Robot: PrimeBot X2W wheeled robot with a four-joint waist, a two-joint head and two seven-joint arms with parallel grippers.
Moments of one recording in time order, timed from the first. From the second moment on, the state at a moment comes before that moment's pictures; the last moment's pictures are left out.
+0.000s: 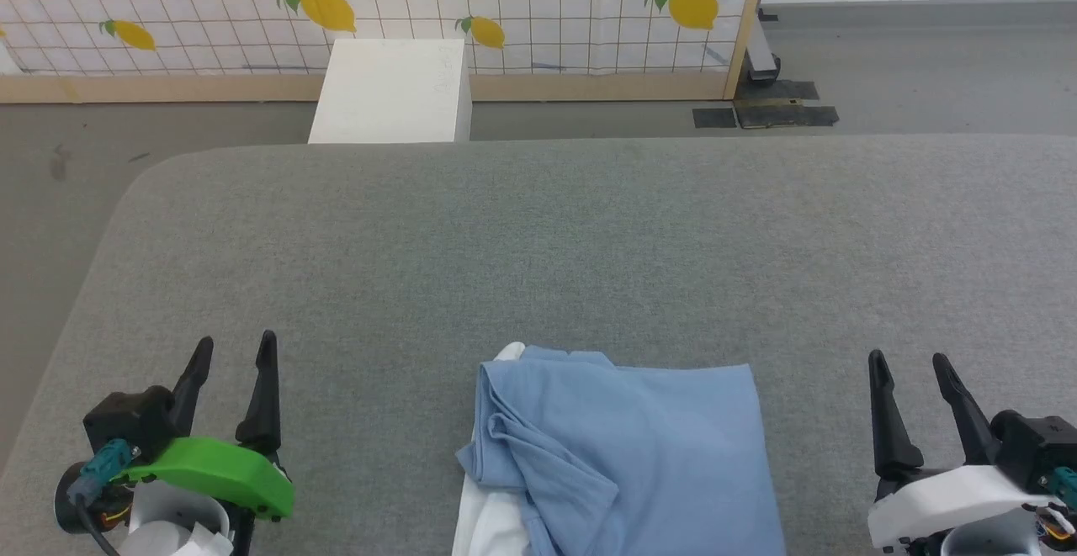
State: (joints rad) left arm -0.07 0.36 -0.16 0.21 -0.52 0.00 -0.23; right arm 0.06 -0.05 -0.12 0.11 0.19 0.13 -0.15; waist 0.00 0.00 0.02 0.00
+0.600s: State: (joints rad) left arm -0.08 0.37 -0.15 0.19 -0.53 0.00 -0.24; right arm -0.05 -0.24 0.04 0.00 0.41 0.13 0.50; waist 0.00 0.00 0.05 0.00
